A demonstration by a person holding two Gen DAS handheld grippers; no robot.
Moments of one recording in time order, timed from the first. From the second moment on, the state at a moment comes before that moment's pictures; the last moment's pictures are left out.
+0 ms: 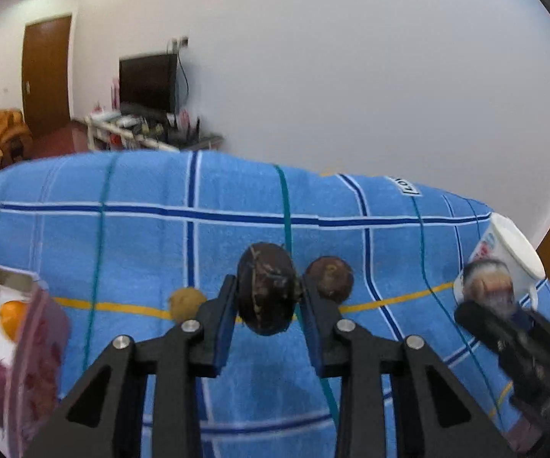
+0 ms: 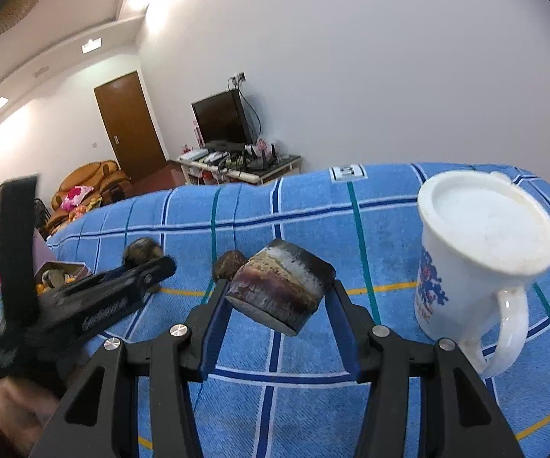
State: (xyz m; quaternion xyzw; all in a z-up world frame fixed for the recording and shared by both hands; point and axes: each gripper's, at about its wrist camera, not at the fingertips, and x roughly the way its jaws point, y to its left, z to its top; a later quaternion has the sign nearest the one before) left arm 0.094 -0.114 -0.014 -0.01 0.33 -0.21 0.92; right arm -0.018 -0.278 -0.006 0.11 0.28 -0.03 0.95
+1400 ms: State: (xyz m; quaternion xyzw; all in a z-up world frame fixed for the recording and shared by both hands) left arm -0.027 -0.060 0.007 0.04 0.20 -0.13 0.97; right arm -0.091 -0.226 0.007 0.04 0.20 -0.09 0.98
